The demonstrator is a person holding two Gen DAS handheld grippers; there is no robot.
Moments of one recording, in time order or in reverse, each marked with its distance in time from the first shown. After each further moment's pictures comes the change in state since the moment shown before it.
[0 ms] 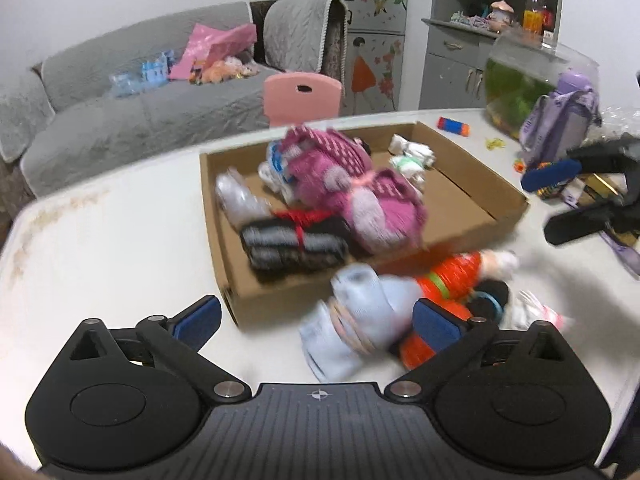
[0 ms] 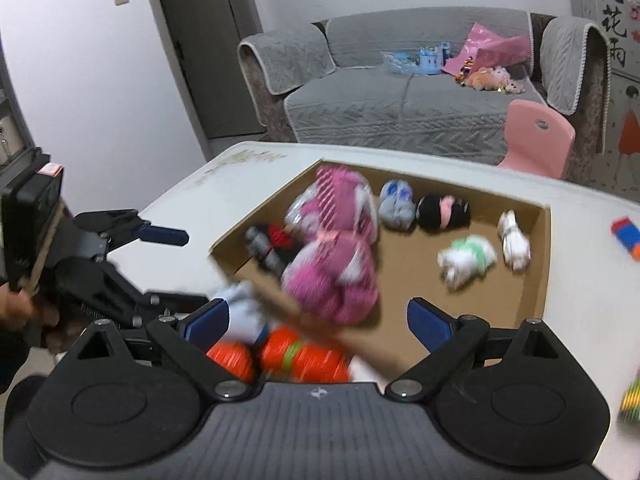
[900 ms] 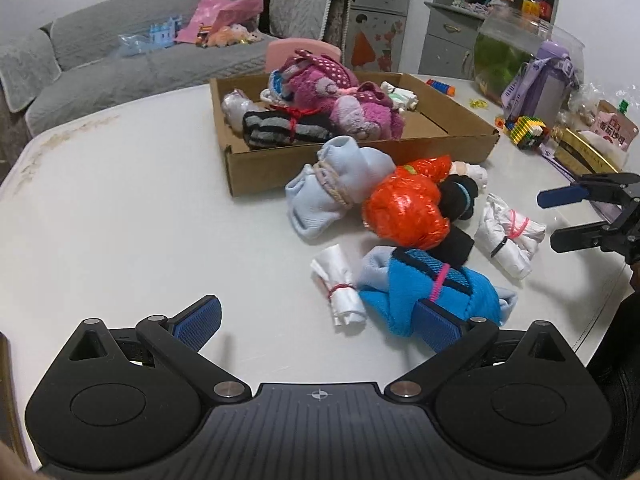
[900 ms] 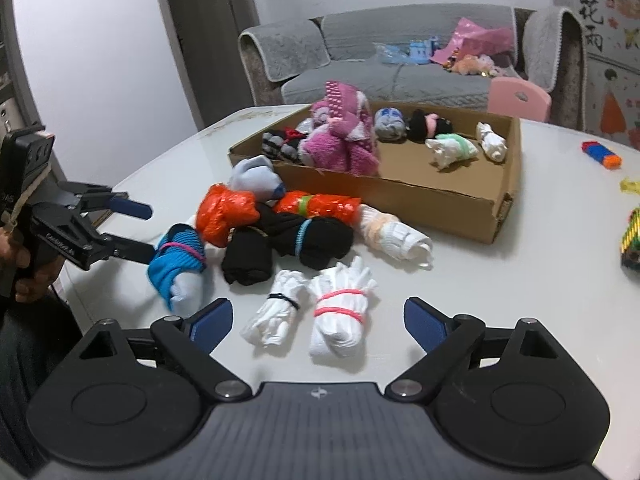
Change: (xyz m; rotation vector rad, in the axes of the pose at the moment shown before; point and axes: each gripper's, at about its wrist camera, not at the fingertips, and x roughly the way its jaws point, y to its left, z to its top) left arm -0.033 -0.002 -0.079 -0.054 0.051 -0.019; right arm -0.020 0.009 -0.104 0.007 -0.024 -0.050
